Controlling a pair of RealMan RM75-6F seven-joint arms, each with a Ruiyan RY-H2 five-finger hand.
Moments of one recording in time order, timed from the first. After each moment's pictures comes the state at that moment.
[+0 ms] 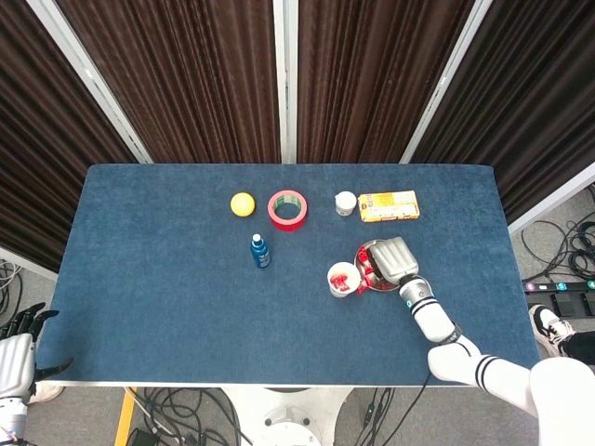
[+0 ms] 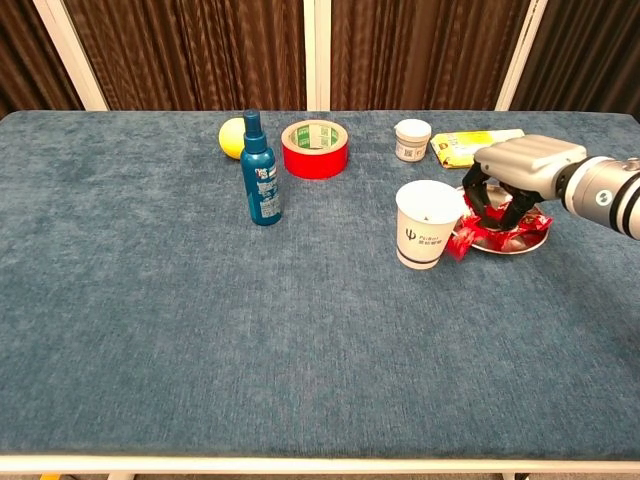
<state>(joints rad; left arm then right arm) 0.05 -1.28 -0.03 -1.53 1.35 1.46 0.00 0.77 -1.66 0.12 -1.08 -1.11 0.78 -0.33</state>
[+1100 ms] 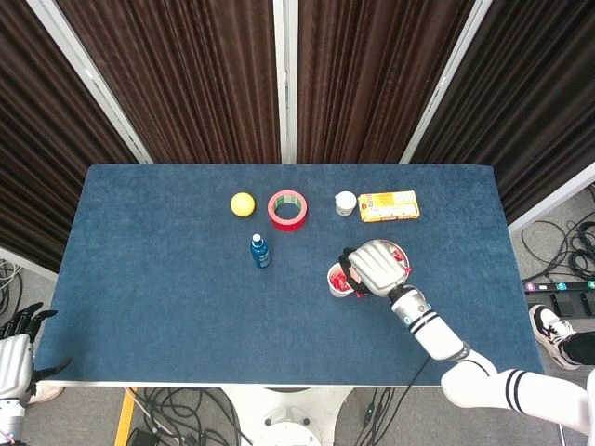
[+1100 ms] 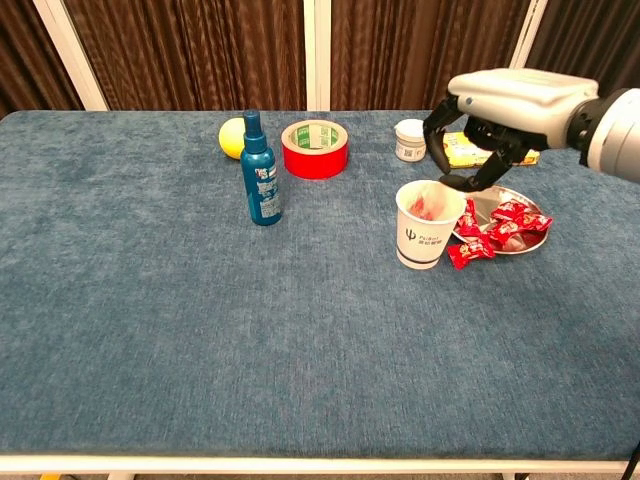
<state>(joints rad) 0.06 -1.27 -0.03 -1.53 1.36 1.48 -0.01 0.75 -1.43 0.15 -1.54 -1.27 0.91 -0.27</state>
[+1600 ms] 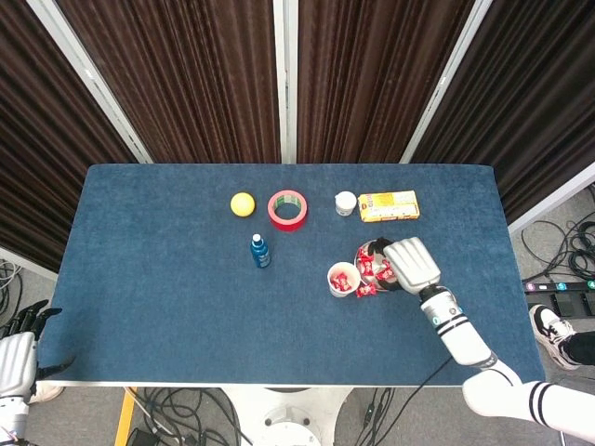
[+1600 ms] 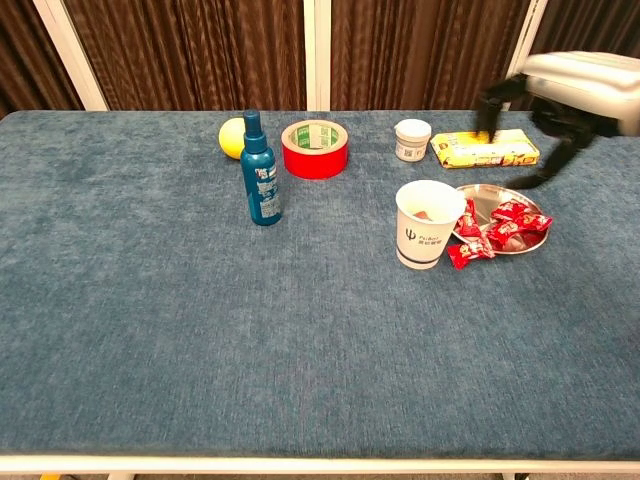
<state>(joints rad) 0.05 -1.27 -0.03 -1.54 1.38 1.48 -0.01 0.66 -1.35 0.13 -1.54 -1.25 1.01 -0.23</state>
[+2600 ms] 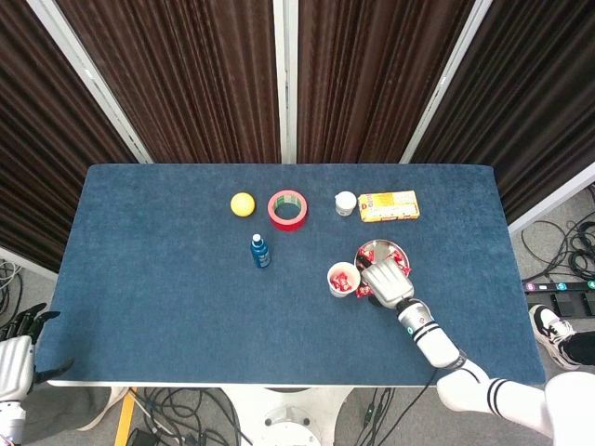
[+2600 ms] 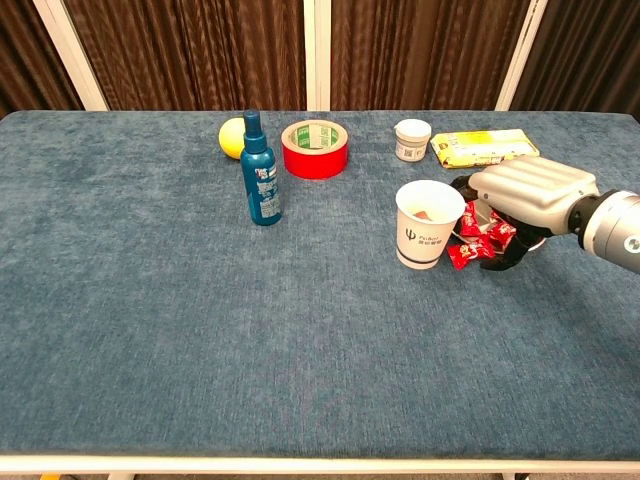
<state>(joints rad) 0.06 -1.25 -0.02 -1.57 1.39 1.49 -0.02 0.68 -1.63 0.06 -1.20 -1.31 0.92 -0.32</state>
